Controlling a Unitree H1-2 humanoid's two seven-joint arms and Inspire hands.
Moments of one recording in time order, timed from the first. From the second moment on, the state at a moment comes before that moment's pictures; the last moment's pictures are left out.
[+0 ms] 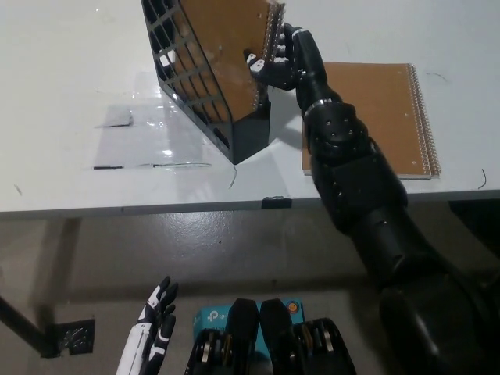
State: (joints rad) left_arm 0.14 0.06 -0.09 0.07 0.15 -0.32 0.00; right_arm -1.11 0.10 -0.01 0.98 -0.04 -0.03 -0.18
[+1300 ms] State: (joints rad) left_arm 0.12 0.07 -0.10 0.08 0.15 -0.32 0.00; right_arm -1.24 0.11 -0.15 0.51 0.02 0.07 -0.23
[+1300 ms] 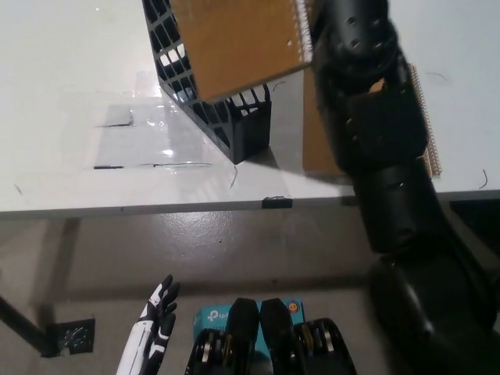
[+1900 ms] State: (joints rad) left_arm 0.13 0.07 -0.09 0.09 0.15 -0.32 0.00; right_arm -1.24 -0.03 -0.44 0.49 0.31 0.24 -0.18
